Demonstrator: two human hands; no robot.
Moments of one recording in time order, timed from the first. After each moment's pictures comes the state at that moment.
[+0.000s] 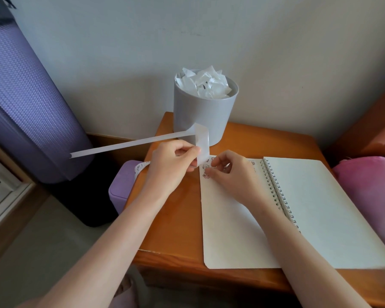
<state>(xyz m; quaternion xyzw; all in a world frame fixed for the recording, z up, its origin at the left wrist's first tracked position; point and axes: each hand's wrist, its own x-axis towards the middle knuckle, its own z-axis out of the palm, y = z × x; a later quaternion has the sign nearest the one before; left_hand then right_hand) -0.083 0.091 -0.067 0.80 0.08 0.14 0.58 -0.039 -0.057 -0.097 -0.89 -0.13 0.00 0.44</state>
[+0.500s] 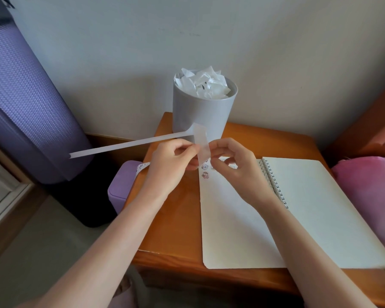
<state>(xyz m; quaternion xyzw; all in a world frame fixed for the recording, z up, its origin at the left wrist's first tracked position) -0.082 0.090 -0.068 0.78 0.07 0.14 0.60 -0.051 -0.060 -0.069 -0.81 -0.25 -0.01 0.54</state>
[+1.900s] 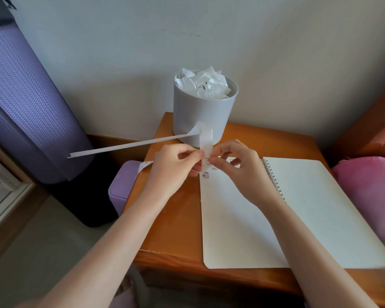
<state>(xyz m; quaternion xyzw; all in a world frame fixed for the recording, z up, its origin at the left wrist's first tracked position) -0.083 0.089 -0.070 0.82 0.08 0.11 0.55 -0.050 -0.065 -0.067 -0.86 -0.21 -0.03 0.47</state>
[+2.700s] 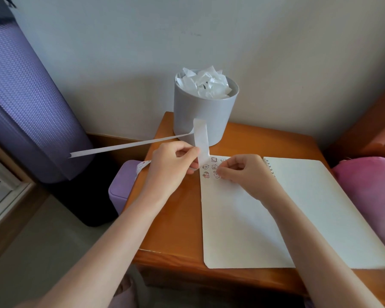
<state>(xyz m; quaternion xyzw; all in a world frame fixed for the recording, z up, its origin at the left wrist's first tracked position) -0.084 0.090 -0.066 0.83 0.09 0.13 0.54 -0.044 -0.076 -0.071 -0.87 -0.08 0.09 0.48</state>
